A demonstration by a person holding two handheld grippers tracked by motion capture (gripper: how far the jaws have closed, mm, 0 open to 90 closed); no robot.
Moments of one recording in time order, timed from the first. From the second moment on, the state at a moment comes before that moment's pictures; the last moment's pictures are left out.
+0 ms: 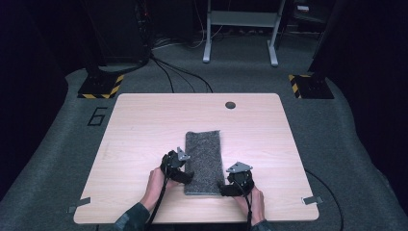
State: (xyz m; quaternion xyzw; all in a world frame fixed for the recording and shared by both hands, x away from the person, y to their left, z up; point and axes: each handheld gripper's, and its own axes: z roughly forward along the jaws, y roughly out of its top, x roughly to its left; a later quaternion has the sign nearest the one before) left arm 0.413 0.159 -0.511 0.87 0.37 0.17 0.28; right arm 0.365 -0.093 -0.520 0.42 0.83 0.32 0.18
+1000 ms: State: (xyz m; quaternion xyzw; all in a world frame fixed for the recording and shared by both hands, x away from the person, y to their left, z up) left arm 0.371 0.194 -0.503 0.85 0.38 0.13 0.35; right arm 0.365 -0.102 -0.504 0.42 0.83 0.35 0.15
